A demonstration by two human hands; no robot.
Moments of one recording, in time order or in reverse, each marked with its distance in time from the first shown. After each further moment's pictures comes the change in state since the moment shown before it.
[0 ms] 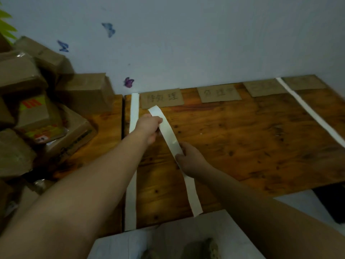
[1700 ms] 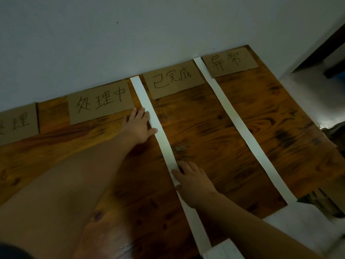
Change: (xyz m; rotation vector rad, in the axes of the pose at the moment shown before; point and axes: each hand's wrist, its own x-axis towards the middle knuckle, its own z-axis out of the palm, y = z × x) left_hand 0.201 -0.075 0.458 1.680 -0.303 0.451; right_hand 0.118 0.274 -0.383 -0.864 -0.182 -0.054
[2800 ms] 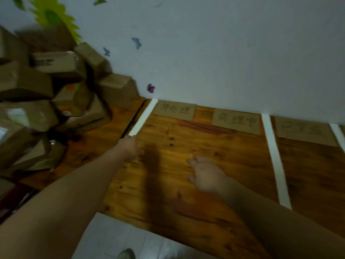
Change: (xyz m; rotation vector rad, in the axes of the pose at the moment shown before) left_hand -0.385 -0.281 -0.001 -0.375 0.094 -0.820; right_hand -0.012 -0.285 -0.018 -0.178 -0.057 -0.493
